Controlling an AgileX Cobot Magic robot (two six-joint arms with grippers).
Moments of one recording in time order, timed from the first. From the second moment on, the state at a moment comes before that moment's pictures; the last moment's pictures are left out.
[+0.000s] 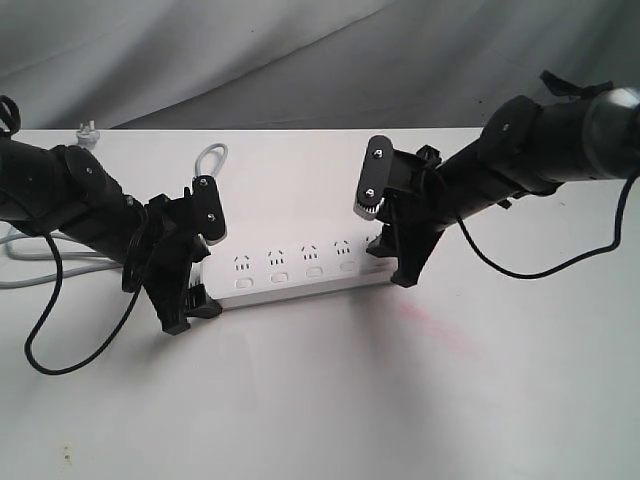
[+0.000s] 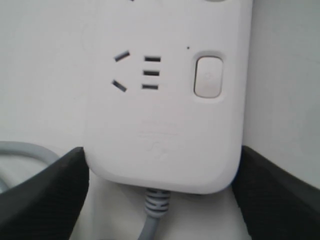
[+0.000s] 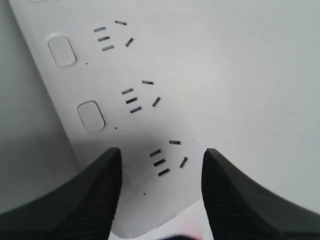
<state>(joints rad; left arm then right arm) -0.14 2.01 -1.09 -0.66 0.45 1.60 0.35 2.02 -1.25 0.68 0.42 -1.60</state>
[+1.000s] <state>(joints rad) -0.14 2.01 -1.09 -0.66 0.45 1.60 0.33 2.07 -1.26 0.70 0.42 -1.60</state>
